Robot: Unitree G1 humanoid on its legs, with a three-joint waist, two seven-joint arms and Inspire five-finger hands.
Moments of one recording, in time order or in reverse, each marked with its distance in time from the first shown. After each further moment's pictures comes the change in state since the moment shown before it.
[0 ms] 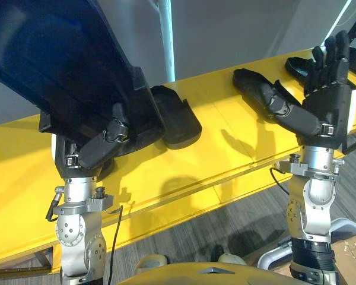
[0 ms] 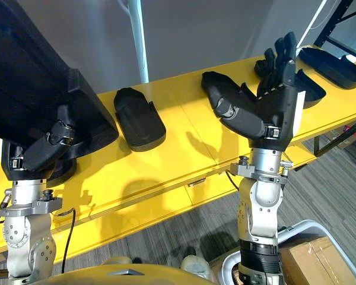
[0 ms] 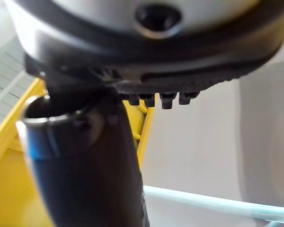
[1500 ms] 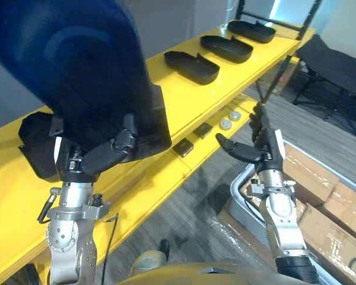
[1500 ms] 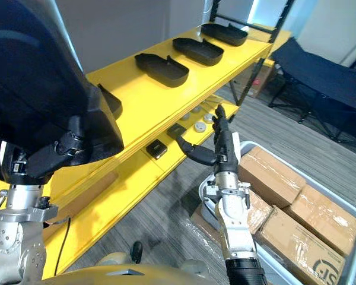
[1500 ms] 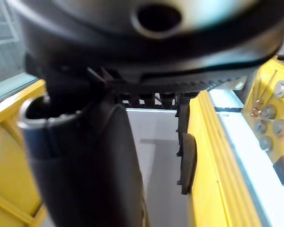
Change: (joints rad) left arm 0.019 0.062 0.009 0.003 0.004 0.011 -0.068; right arm 0.115 0.029 0.165 0.187 -0.166 0.143 -0.018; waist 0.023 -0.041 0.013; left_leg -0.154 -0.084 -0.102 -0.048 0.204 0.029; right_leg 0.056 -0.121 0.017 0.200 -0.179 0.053
